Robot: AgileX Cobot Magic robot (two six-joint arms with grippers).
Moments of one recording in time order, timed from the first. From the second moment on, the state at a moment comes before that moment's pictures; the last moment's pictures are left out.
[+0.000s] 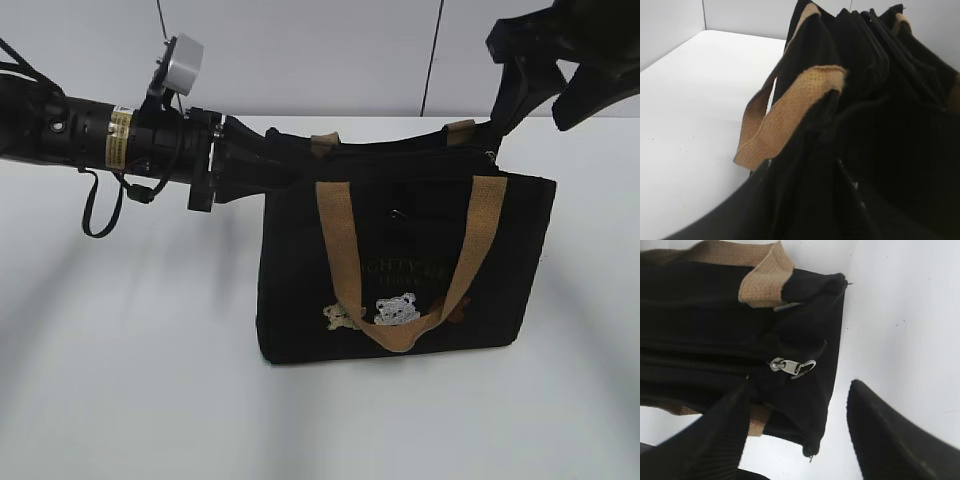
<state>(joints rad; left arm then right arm) -0.22 2.10 -1.25 1.54 -1.22 -0.86 0.29 1.64 -1.47 0.12 1.16 0.04</state>
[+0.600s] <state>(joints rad) -0.22 1.86 -1.25 1.73 -1.02 -1.03 0.29 1.63 -1.63 0.12 1.21 0.03</state>
